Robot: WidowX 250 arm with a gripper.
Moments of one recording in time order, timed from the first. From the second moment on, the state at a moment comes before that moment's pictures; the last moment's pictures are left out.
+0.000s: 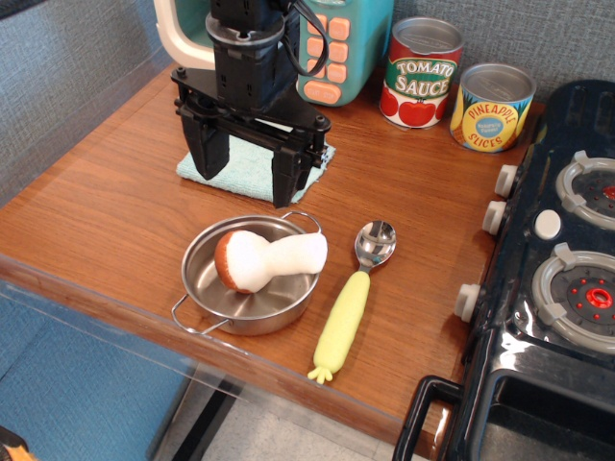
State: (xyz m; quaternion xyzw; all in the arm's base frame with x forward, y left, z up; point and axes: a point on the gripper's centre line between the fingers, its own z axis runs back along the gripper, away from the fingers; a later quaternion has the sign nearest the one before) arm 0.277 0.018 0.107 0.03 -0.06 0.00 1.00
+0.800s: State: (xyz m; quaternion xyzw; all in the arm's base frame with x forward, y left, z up) arm 0.323 0.044 0.083 -0.01 -0.08 0.01 1.00
